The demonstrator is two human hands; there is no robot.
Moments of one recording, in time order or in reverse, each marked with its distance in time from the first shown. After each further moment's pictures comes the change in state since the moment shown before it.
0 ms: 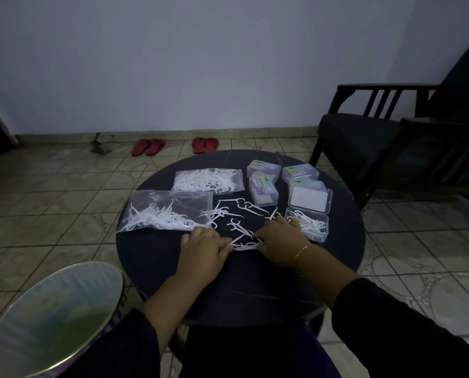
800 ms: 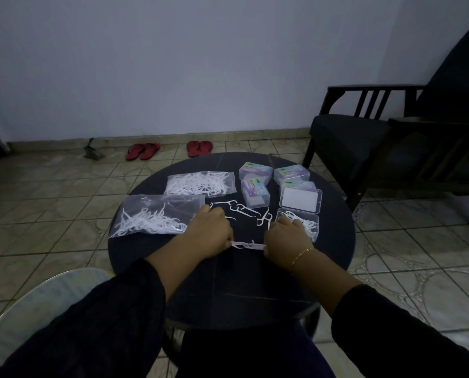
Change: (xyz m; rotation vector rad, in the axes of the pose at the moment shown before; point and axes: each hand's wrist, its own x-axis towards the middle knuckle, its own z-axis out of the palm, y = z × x) left_hand 0.055 0.024 -0.031 0.449 -0.219 0.428; right_hand -0.016 0.012 0.001 -0.120 0.083 0.076
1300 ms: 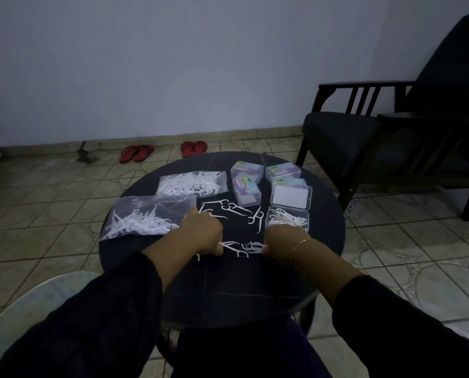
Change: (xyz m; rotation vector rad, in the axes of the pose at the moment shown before) left_hand 0.010 0.002 -0.005 -0.022 -0.234 -0.087; right_hand -0.005 0.015 -0.008 0.190 -0.182 0.047
